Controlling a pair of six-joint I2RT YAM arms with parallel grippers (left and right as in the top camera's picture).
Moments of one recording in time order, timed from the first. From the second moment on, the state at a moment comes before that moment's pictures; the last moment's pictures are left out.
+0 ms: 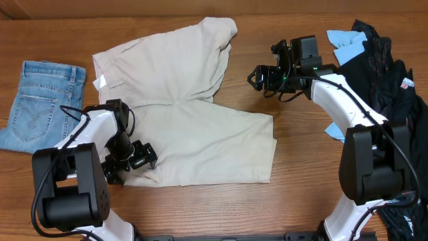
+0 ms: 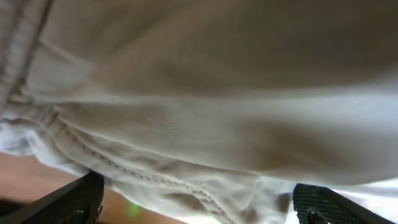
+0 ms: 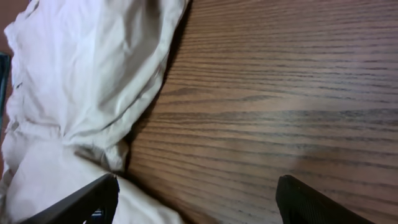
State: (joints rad) left arm 0.10 1.80 0.98 -1.12 0.06 -0.44; right arm 0.16 1.94 1.38 -0.45 -0.45 0.23
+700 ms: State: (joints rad) left arm 0.10 1.42 0.98 -1.03 -0.07 -0.50; right arm 0.16 1.94 1.38 -0.42 -0.43 0.16
